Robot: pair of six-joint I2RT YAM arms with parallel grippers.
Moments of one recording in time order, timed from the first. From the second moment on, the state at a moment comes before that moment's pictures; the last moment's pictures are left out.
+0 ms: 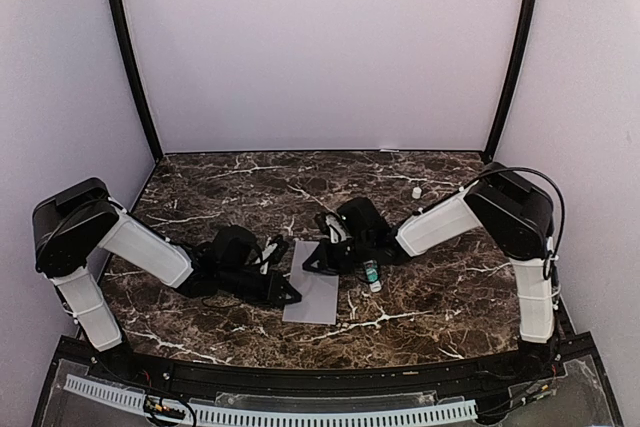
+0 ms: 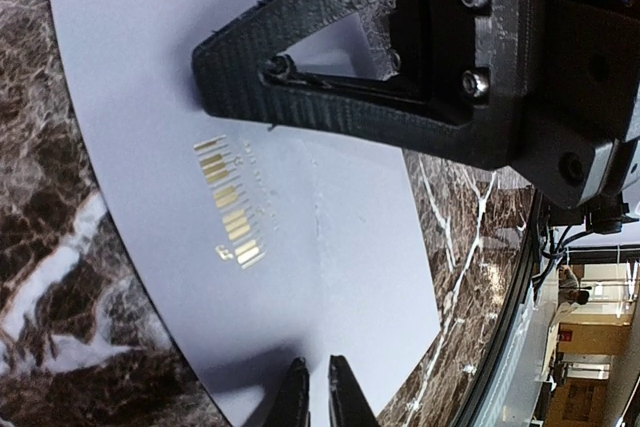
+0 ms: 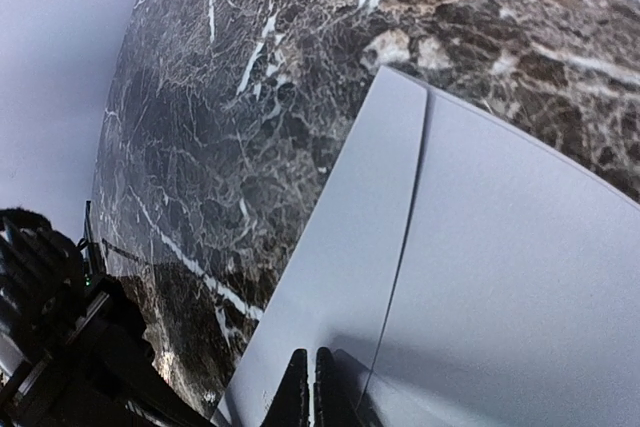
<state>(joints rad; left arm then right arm) -0.83 1.74 0.59 0.40 0.46 -0.73 0.87 2.12 1.15 0.26 -0.42 0.75</state>
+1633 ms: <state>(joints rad) -0.83 1.74 0.59 0.39 0.46 -0.73 0.86 2.08 1.17 0.11 -0.38 0.63</state>
